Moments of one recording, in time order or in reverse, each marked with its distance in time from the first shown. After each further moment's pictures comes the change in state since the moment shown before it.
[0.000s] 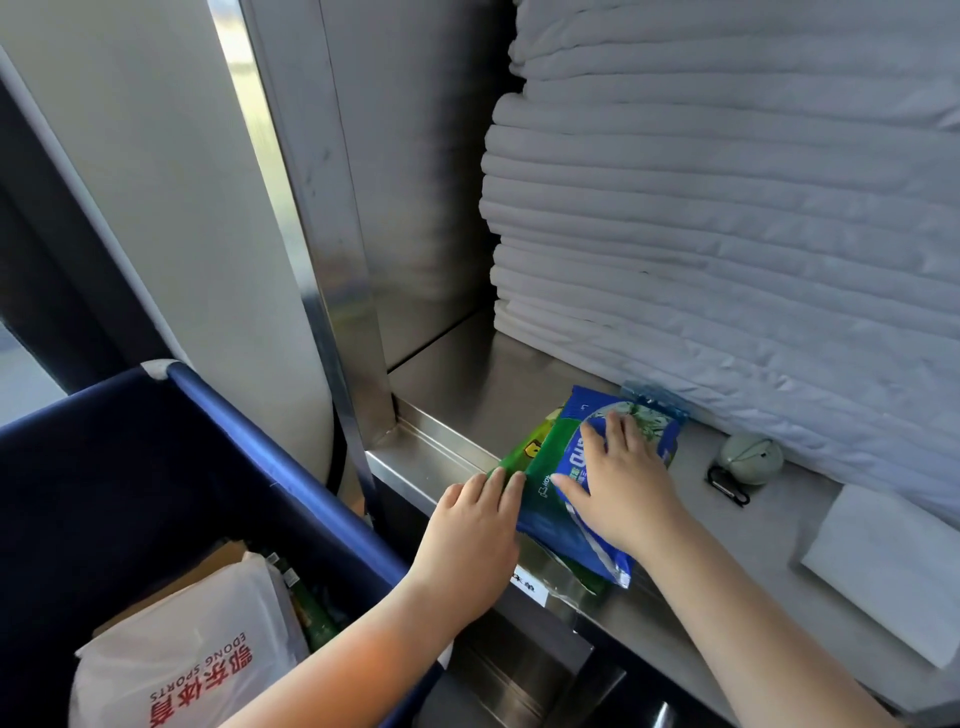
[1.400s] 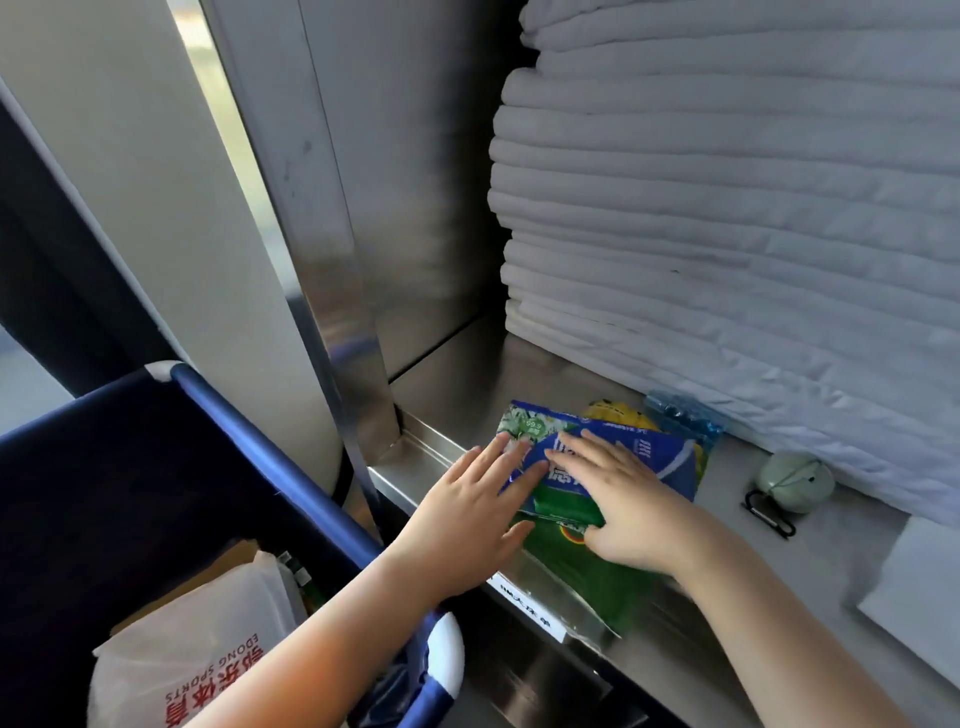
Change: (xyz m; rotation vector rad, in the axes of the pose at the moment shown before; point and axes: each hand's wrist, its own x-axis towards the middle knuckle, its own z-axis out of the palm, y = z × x) left_hand 0.040 -0.046 0.012 0.021 -0.055 0.160; right_hand 0.025 0.007 -0.003 0.257 -0.224 -0.351
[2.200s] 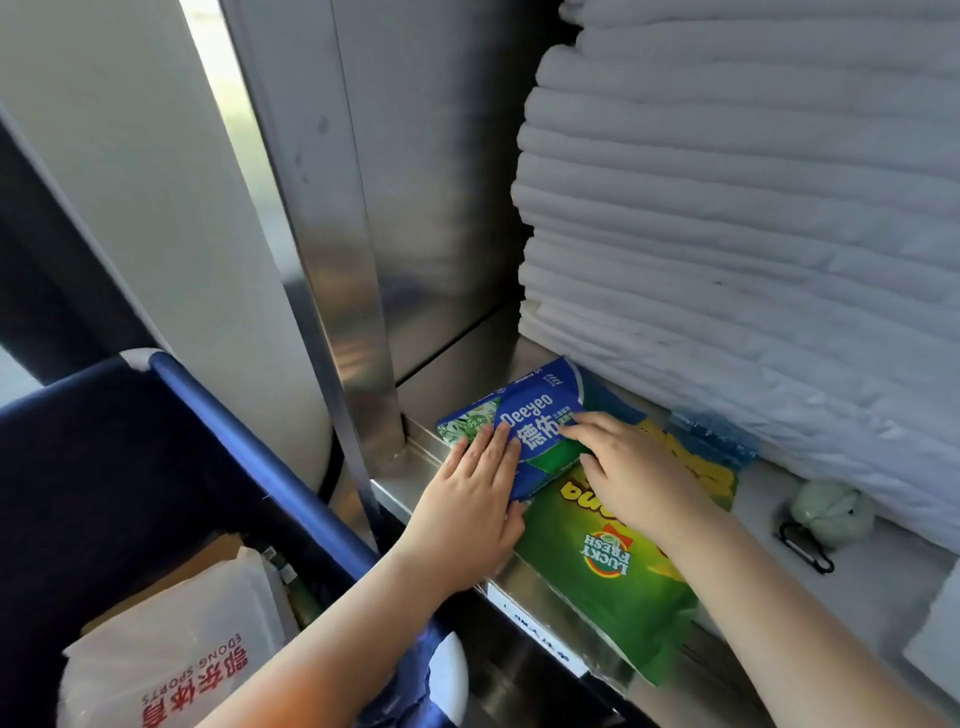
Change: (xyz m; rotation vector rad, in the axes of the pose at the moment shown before) left_hand 0.016 -0.029 0.017 -0.064 0.004 -0.154; right_hand 0.056 0.007 -0.003 -0.032 0.356 0.028
